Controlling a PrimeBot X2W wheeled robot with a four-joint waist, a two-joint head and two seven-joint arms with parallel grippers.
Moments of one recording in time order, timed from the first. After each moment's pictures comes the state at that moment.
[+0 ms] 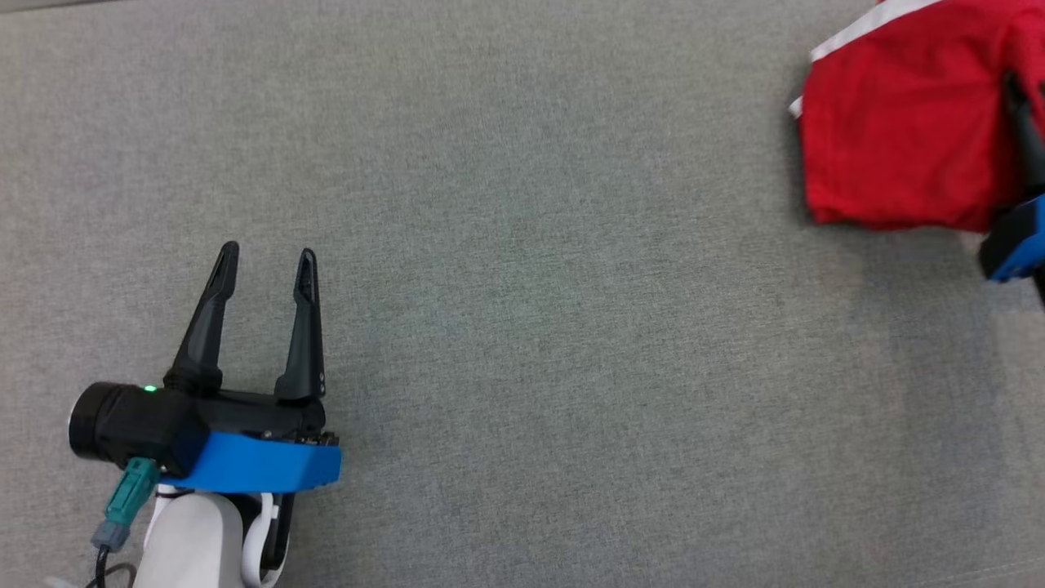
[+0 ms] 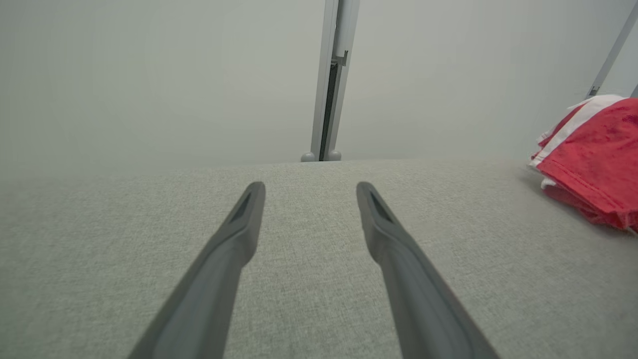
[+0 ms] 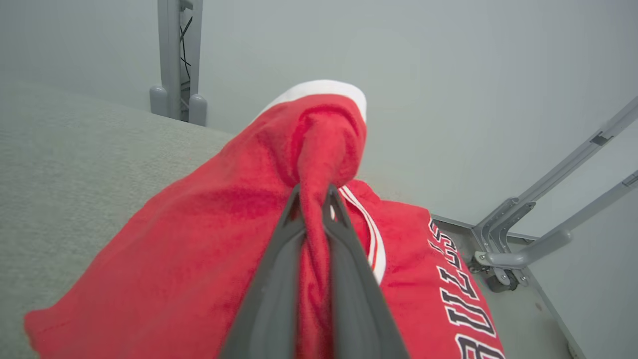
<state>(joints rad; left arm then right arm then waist) -0.28 0.05 -0.06 0.09 -0.13 -0.11 -0.26 -0.74 -0.48 0.12 0.63 0.13 0.13 -0.18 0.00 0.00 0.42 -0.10</state>
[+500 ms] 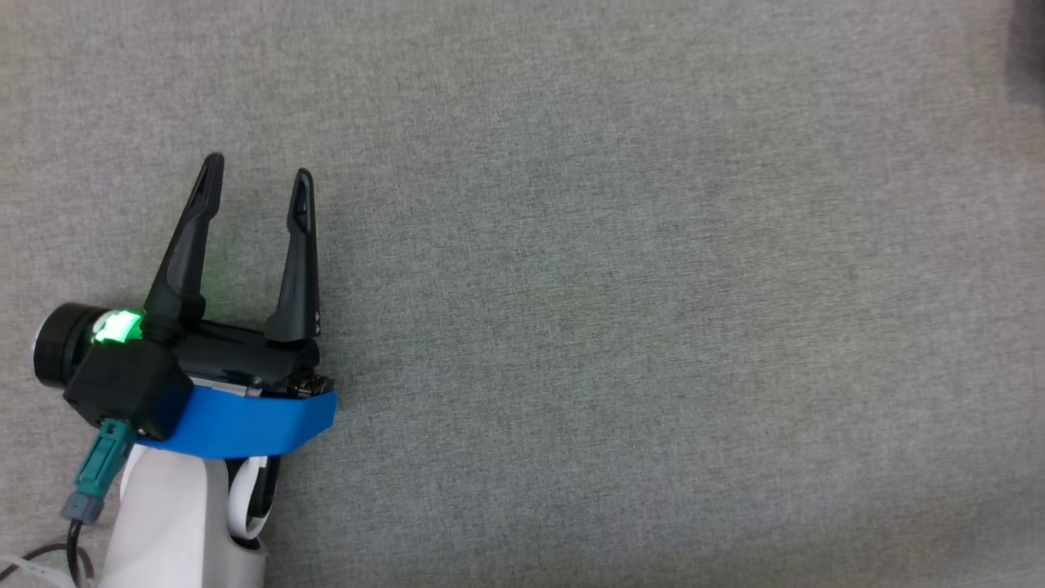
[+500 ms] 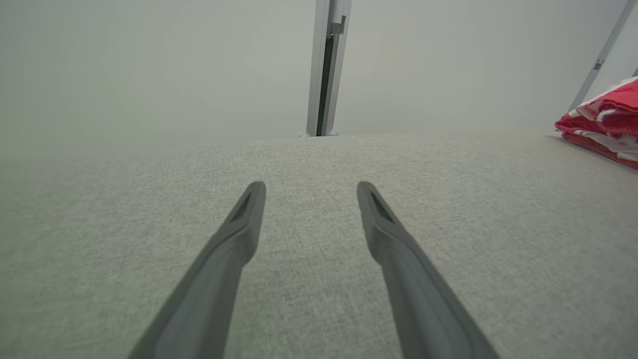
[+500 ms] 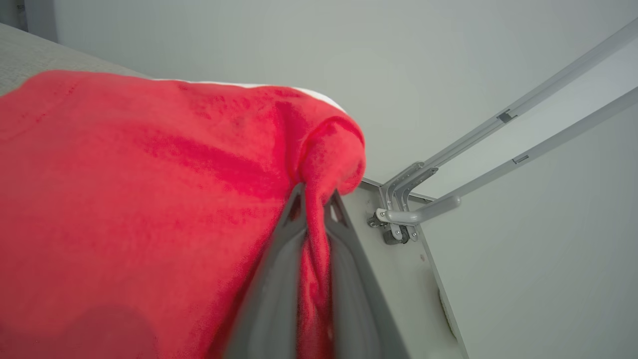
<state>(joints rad) -0.38 0.06 -0.07 0.01 -0.09 -0.13 -0.26 -0.96 -0.82 0.13 0.74 0.20 0.13 -0.08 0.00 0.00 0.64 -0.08</state>
